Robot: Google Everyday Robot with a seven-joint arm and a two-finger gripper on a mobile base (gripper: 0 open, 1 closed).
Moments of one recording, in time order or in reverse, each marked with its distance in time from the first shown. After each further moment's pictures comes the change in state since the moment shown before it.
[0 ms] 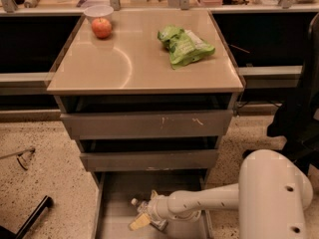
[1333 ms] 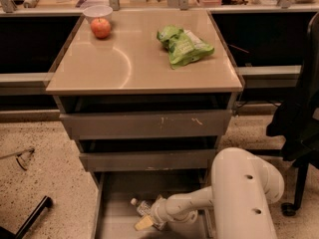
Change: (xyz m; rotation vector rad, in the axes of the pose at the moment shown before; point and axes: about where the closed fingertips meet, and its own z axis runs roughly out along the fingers) arm 0.063 -0.041 0.049 0.093 0.109 0.077
